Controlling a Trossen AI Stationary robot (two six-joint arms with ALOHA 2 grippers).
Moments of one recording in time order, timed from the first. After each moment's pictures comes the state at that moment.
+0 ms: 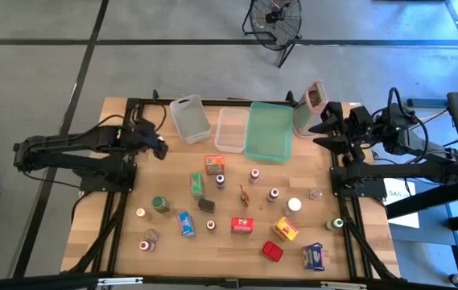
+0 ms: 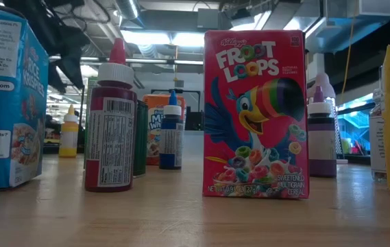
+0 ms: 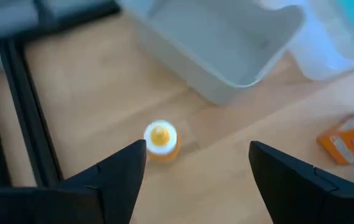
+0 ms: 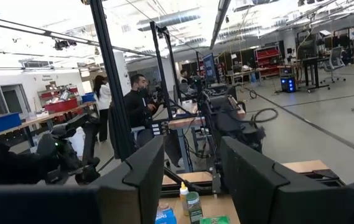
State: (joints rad) left arm 0.23 0.78 0.71 -1.00 -0.46 -0.85; right arm -0.16 0.61 0.87 -0.07 -0.33 0.27
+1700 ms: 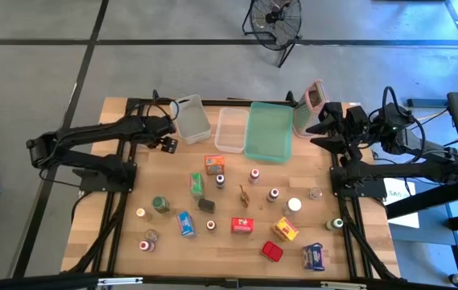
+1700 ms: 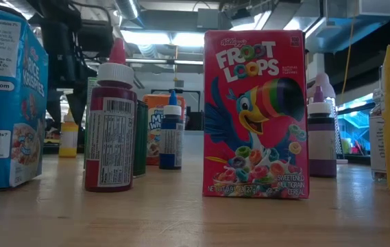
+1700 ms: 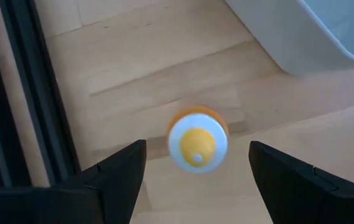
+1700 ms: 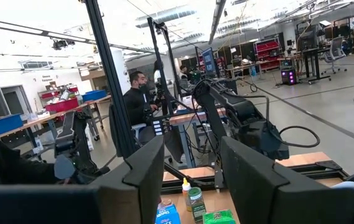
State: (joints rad) left arm 0.49 1.13 0.71 -0.95 -0.29 -0.79; right arm -0.16 0.62 0.87 -0.07 -0.32 0.30
